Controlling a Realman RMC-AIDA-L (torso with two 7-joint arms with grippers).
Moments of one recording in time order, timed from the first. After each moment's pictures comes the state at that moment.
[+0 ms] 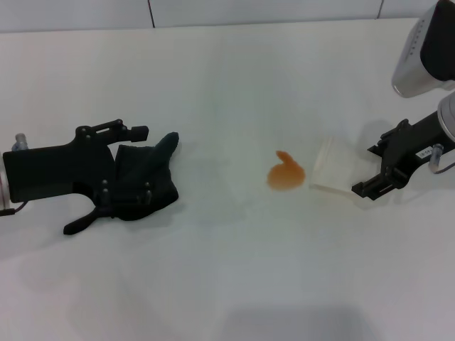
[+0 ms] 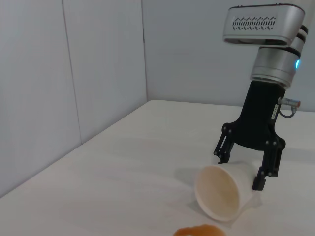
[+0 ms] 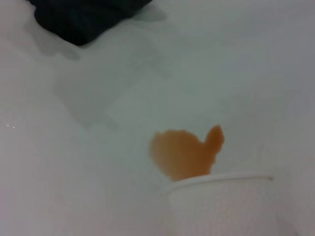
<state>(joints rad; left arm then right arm) -0.43 -2.06 0.81 0.78 1.92 1.59 -1.20 0.60 2.01 -1.33 -1.21 -2.47 -1.45 2.13</state>
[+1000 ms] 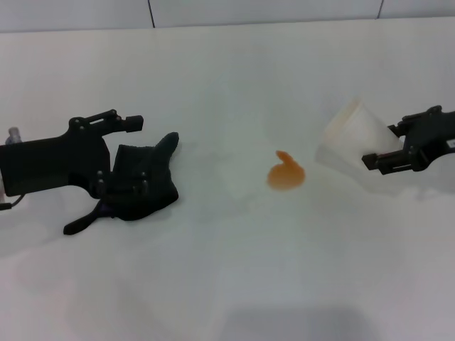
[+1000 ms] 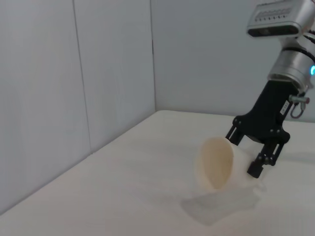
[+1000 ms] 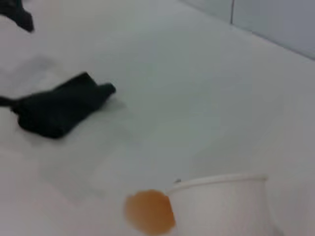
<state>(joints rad) -0.43 -2.06 0.79 0.79 1.90 1.60 -1.20 0.41 2.01 -1.15 -1.24 -2.20 -1.38 1.99</state>
